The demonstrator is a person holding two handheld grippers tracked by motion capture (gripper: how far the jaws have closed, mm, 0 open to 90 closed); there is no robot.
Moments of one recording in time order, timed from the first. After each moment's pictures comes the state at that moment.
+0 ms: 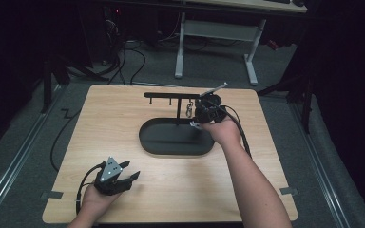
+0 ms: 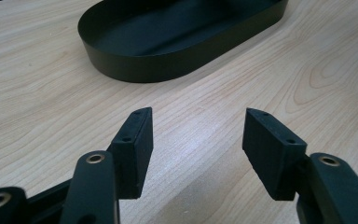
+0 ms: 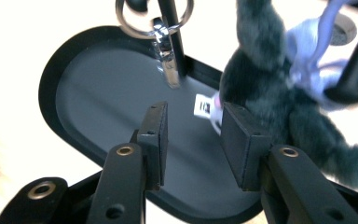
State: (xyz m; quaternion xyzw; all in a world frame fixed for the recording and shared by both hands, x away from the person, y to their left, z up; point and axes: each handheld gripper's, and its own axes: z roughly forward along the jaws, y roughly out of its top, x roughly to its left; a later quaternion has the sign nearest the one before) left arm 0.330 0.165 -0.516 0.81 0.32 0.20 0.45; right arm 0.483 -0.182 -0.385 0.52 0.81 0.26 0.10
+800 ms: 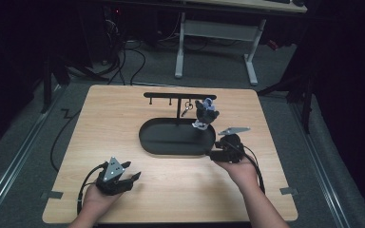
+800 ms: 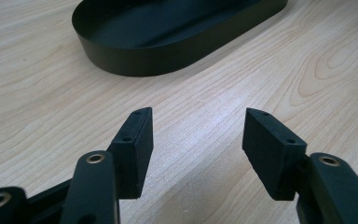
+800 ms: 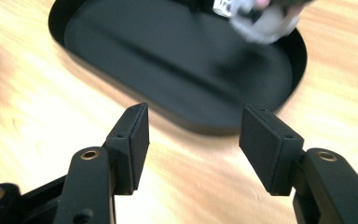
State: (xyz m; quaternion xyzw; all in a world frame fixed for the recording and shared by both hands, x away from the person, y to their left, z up) left arm 0.331 0.161 -0.521 0.82 0.32 0.20 0.43; right arm 0.381 -0.237 -0.450 0.48 0.80 0.34 0.14
